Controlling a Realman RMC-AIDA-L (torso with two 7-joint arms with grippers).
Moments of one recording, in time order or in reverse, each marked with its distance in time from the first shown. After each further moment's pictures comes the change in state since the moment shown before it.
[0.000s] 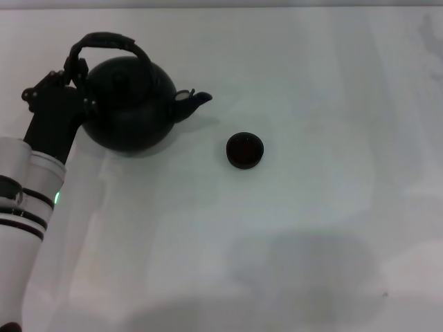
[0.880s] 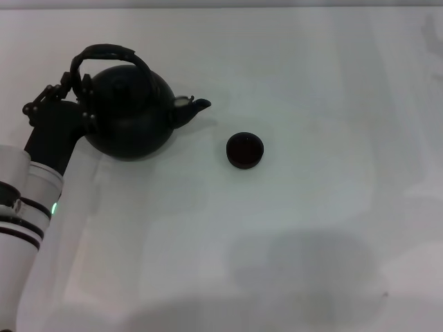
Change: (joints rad) left arm 0.021 0.002 0.008 0.014 0.010 -0.049 -0.020; right arm -0.003 0.002 0.010 0.000 0.001 0.000 0.000
